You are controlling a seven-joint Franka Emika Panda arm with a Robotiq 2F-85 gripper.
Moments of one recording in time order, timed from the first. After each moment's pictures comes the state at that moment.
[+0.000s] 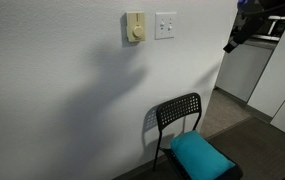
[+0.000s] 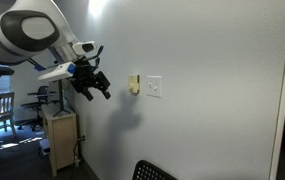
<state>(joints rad) 0.13 -0.54 0.21 -2.45 -0.08 2.47 0.00</state>
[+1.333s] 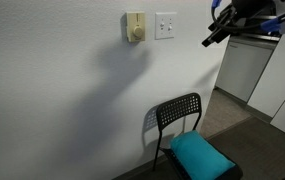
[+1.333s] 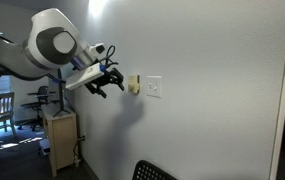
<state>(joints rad) 0.14 -0.37 0.17 -2.38 -0.29 2.78 -0.17</state>
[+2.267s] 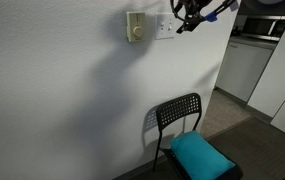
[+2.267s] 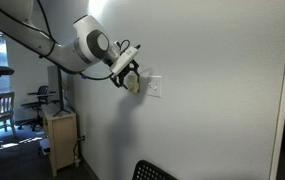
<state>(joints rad) 0.14 0.00 0.15 -1.95 -0.39 2.77 -0.78</state>
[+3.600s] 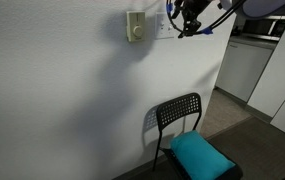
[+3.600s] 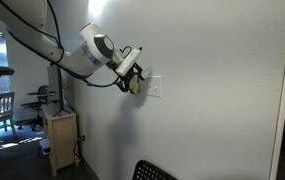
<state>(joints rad) 0.15 0.07 0.14 -1.87 -0.62 2.66 -0.75</state>
